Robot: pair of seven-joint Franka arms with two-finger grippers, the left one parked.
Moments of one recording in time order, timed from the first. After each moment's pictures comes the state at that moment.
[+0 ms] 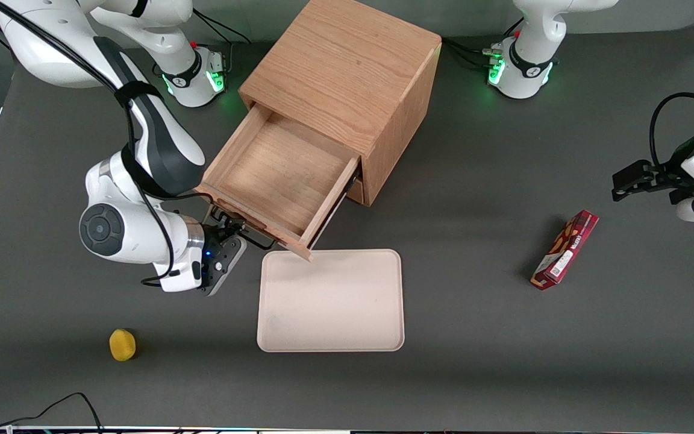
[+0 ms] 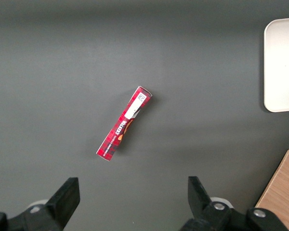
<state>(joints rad) -0.02 0.54 0.42 -1.45 0.02 1.83 -0.55</state>
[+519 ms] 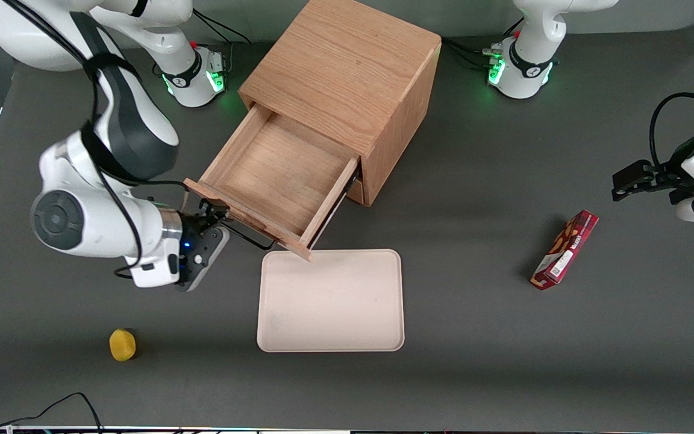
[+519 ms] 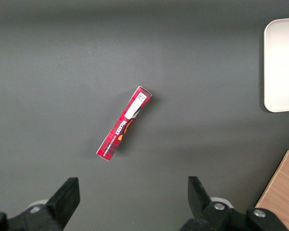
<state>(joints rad) -0.01 0.52 0.42 -1.27 0.02 1.59 -0.47</state>
